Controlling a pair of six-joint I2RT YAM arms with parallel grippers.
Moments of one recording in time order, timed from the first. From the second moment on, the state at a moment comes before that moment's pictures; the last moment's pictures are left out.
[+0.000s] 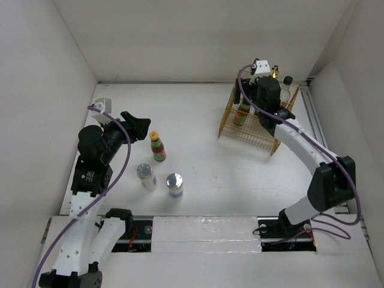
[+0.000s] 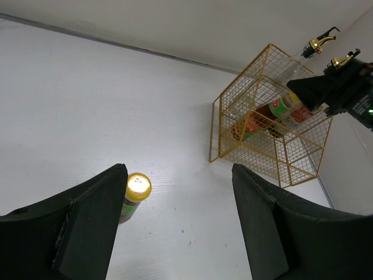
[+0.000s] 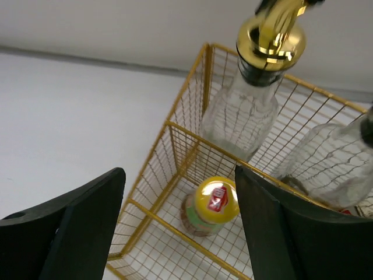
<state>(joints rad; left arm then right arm) -0.12 0.71 0.90 -0.30 0.23 -0.49 0.34 1.57 1.27 0.04 0.14 0.07</state>
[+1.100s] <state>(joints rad) -0.12 0.65 0.90 -0.32 0.06 -0.51 0.98 1.97 1.49 0.15 -0.08 -0.02</state>
